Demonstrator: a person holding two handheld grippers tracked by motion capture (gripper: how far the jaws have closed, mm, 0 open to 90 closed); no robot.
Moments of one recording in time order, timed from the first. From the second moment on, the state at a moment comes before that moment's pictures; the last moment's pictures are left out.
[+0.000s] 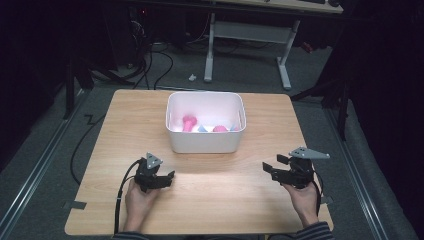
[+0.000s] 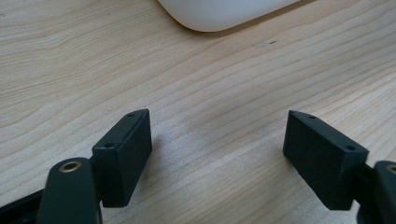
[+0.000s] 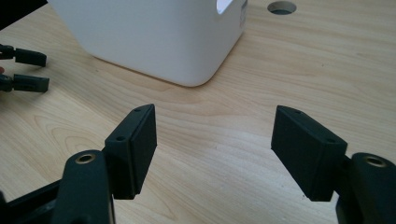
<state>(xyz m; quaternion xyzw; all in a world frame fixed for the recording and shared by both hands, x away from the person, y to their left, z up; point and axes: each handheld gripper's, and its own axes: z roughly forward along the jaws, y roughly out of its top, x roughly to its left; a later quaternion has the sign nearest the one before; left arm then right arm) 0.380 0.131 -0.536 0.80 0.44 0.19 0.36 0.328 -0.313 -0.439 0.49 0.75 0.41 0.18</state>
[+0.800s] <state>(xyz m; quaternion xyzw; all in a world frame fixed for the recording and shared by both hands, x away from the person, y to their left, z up) 0.379 0.131 -0.536 0.80 0.44 0.19 0.36 0.336 -0.307 -0.509 0.53 0.74 0.38 0.16</state>
